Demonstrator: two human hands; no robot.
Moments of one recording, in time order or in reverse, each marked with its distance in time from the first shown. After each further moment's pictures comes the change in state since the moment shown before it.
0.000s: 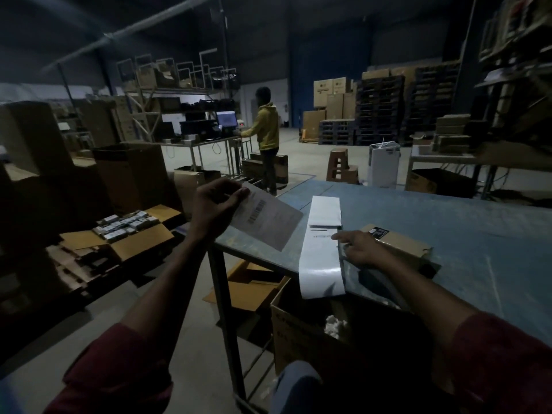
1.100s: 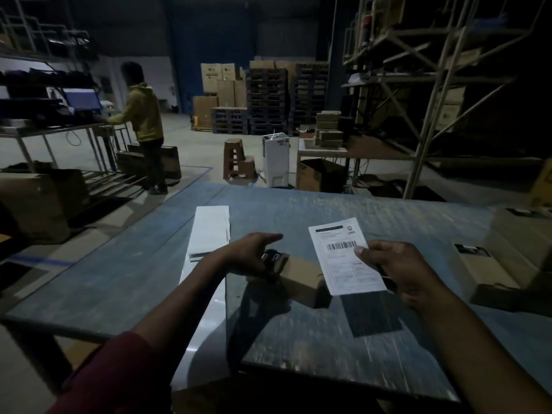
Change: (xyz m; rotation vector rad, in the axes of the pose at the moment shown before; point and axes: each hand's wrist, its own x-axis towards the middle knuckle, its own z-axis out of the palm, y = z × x) left_hand 0.068 -0.005 0.318 0.314 -1.189 0.024; right_hand -0.098 0.121 -0.150 0.853 0.542 0.435
